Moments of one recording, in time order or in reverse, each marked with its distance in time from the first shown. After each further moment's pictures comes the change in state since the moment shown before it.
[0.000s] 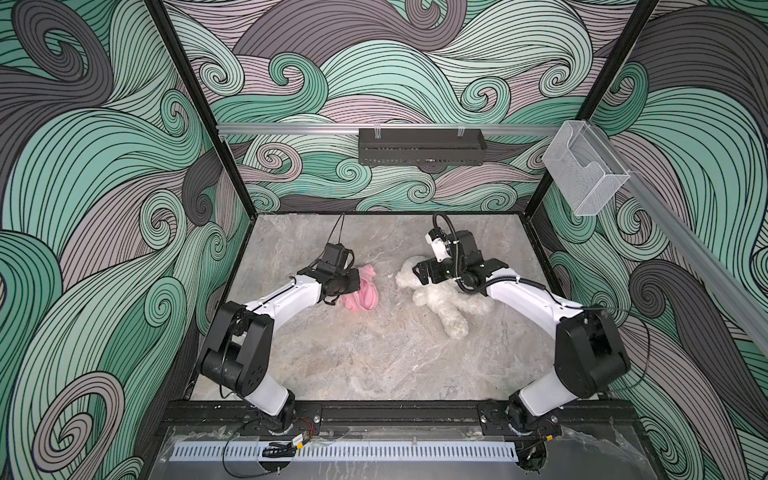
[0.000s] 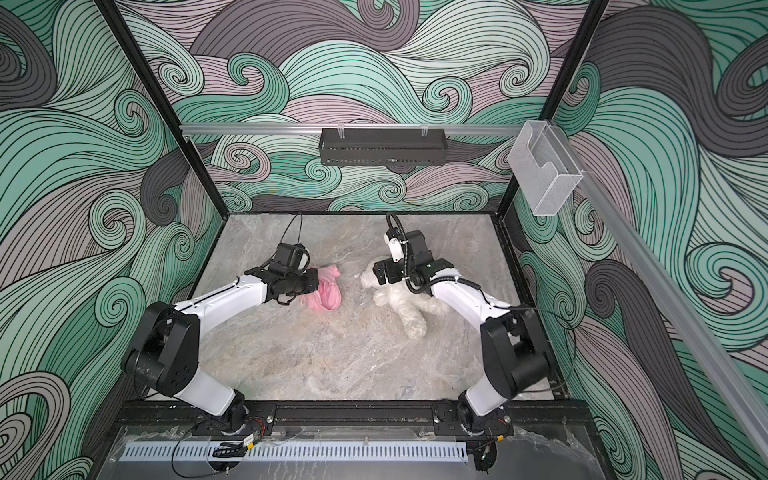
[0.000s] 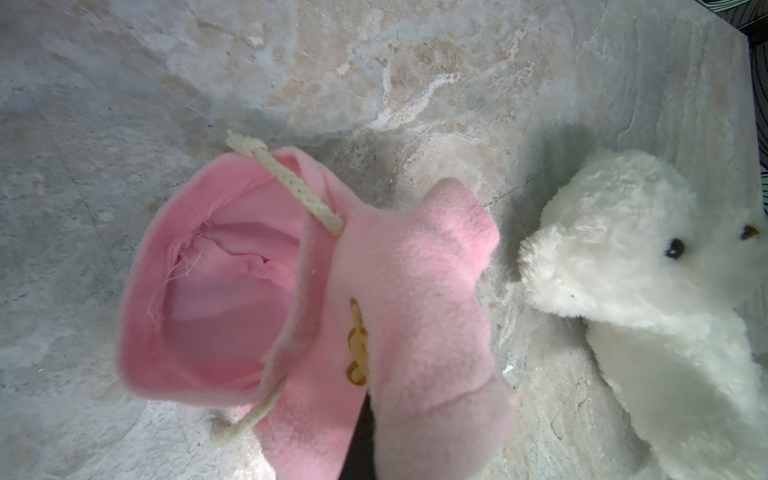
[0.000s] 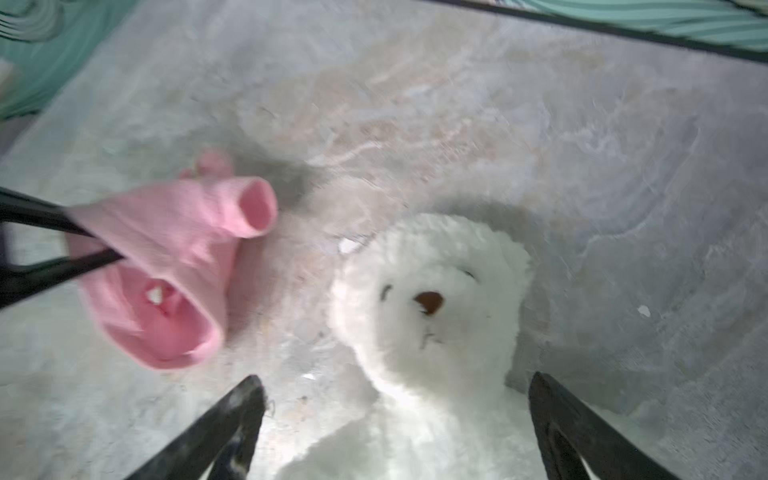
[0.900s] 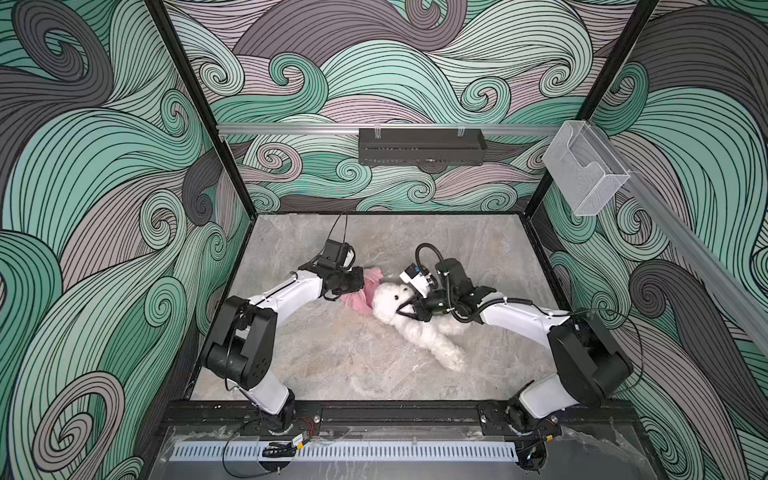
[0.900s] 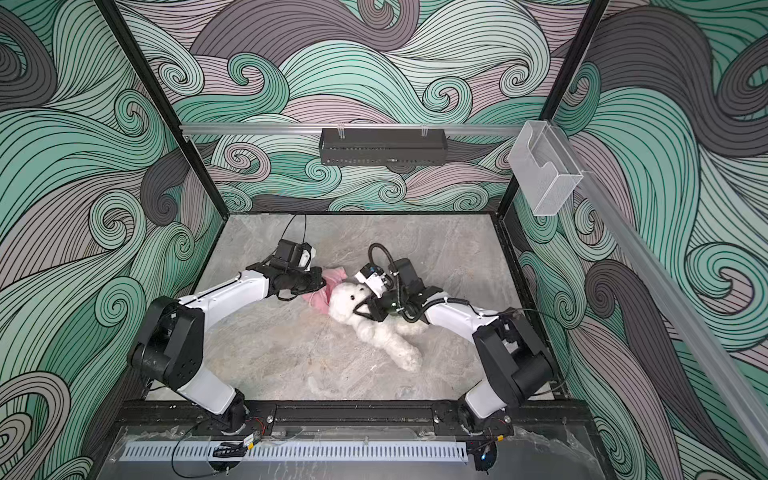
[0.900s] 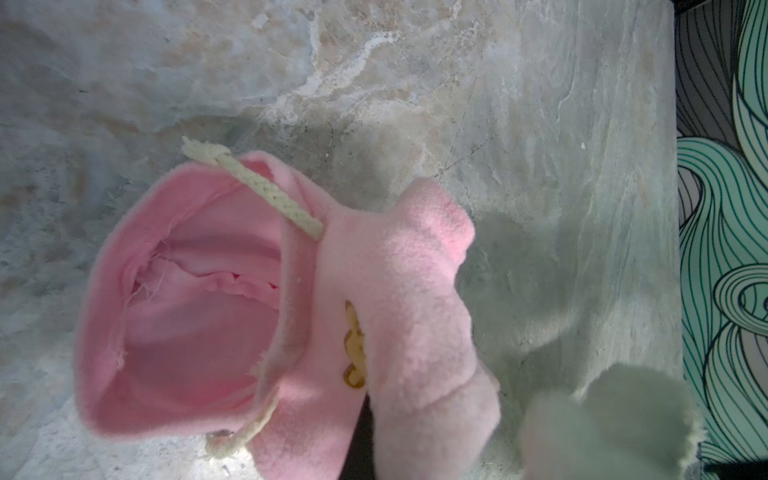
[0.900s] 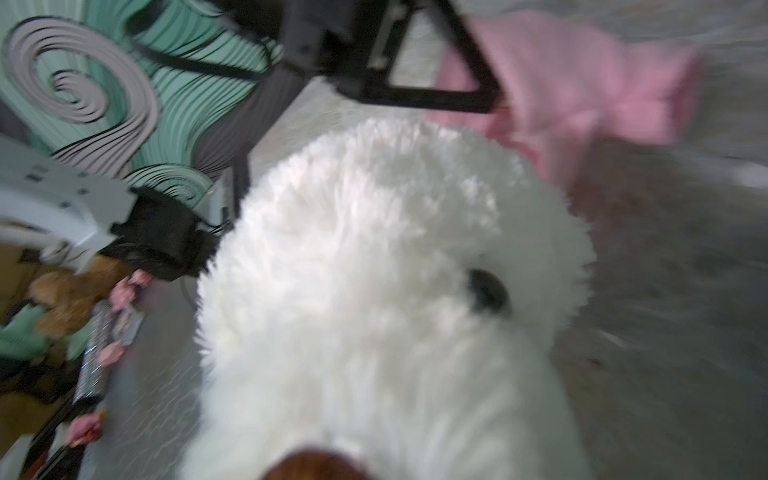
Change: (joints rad) left arm 0.019 0.042 0.049 -0.026 0.179 0.035; right arm 0.180 -0.065 -0.280 0.275 -0.644 0.016
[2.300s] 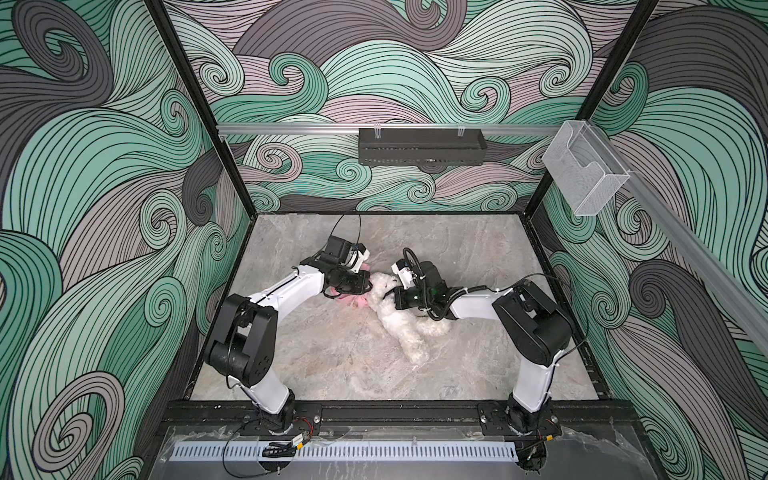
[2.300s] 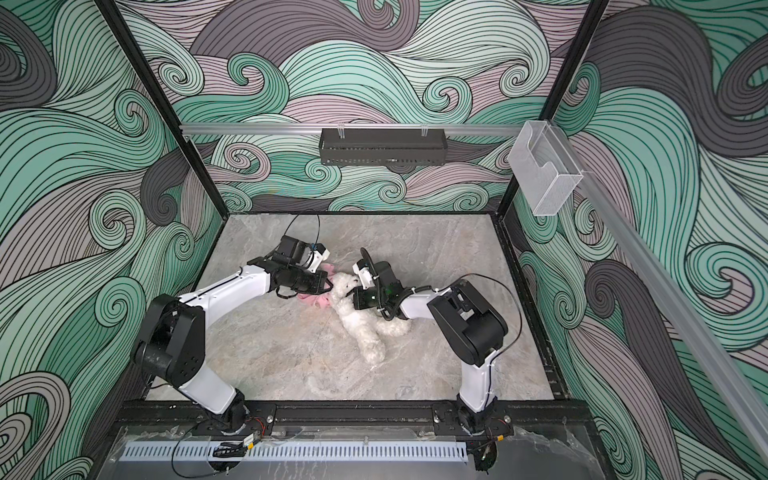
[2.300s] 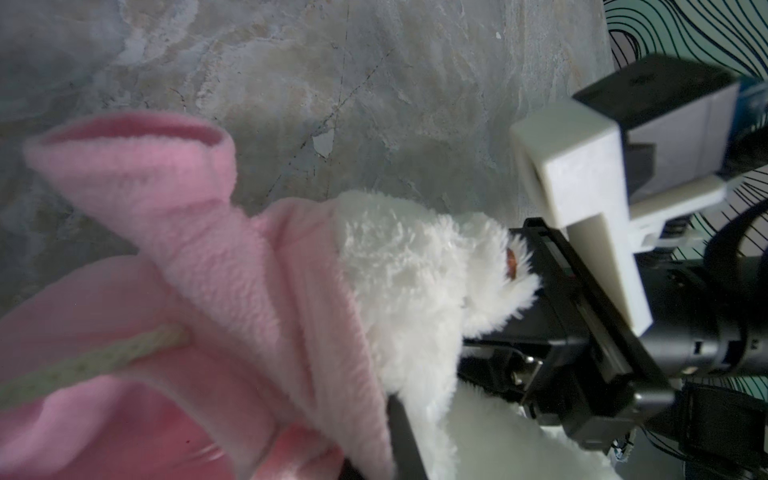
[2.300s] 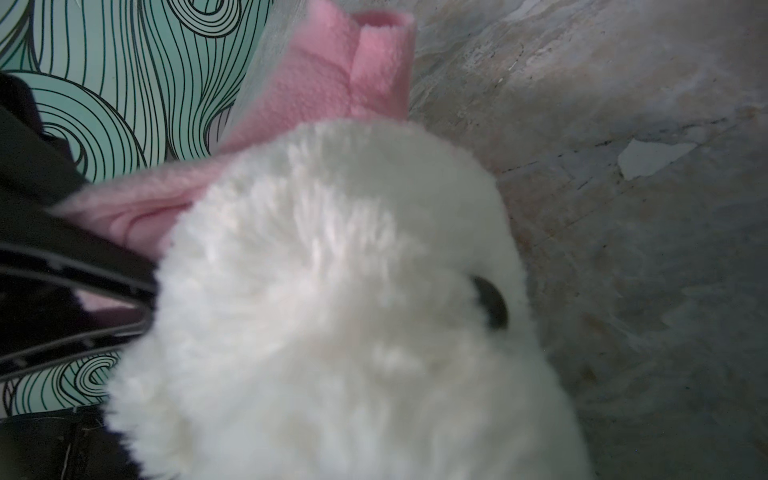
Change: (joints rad) left arm -0.022 0.025 0.080 -0.125 0.202 0.237; right arm 0.045 0.326 0.085 0.320 0.351 0.410
